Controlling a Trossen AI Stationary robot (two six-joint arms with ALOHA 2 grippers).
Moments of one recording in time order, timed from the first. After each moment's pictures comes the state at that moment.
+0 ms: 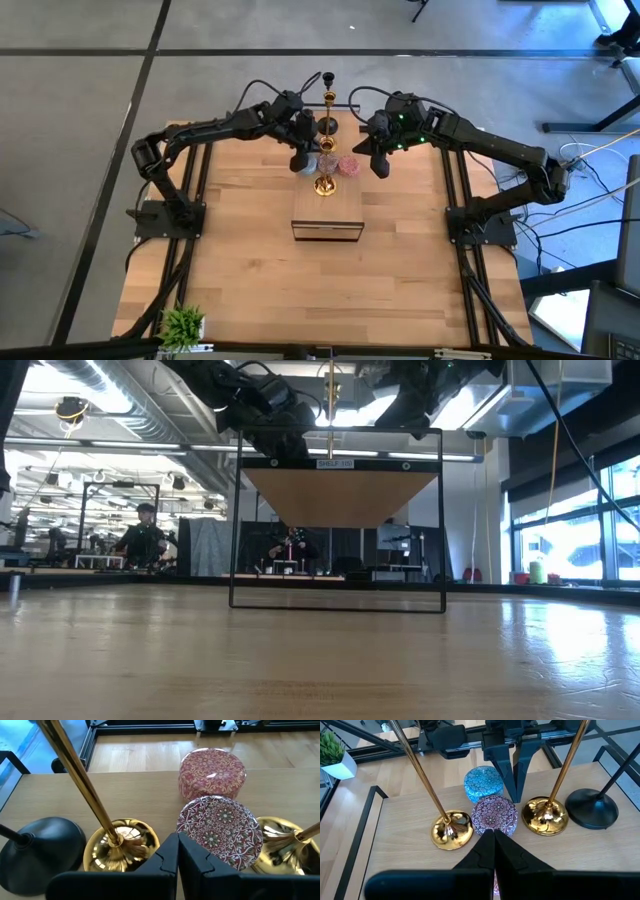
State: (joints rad) left arm 0.57 1.68 1.30 -0.31 0.47 0.37; right arm -0.43 1.36 1.27 -0.56 -0.32 -0.10
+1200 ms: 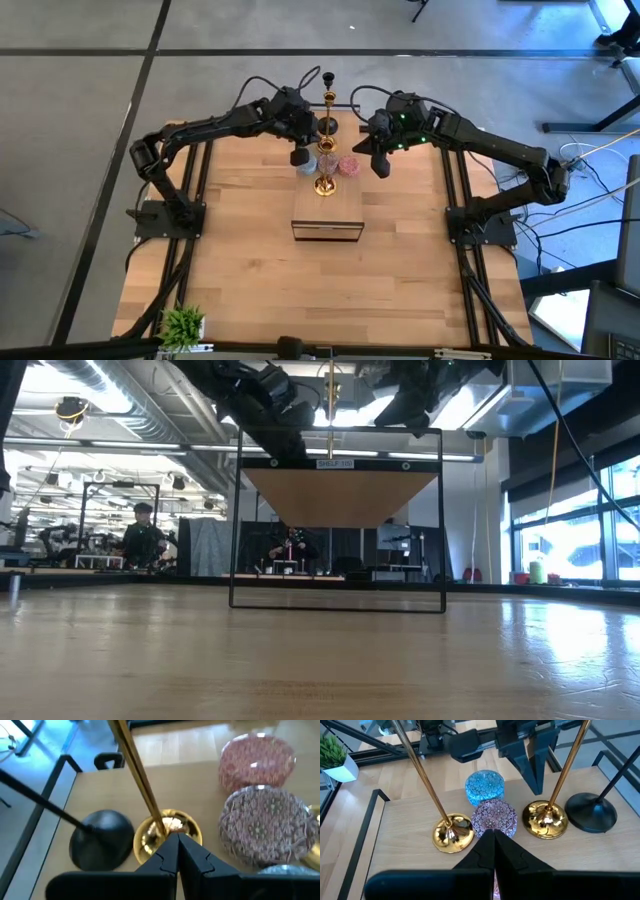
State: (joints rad) left arm 0.57 1.66 1.34 -0.37 0.28 0.45; right arm -0.42 1.36 1.27 -0.55 -0.32 -0.09
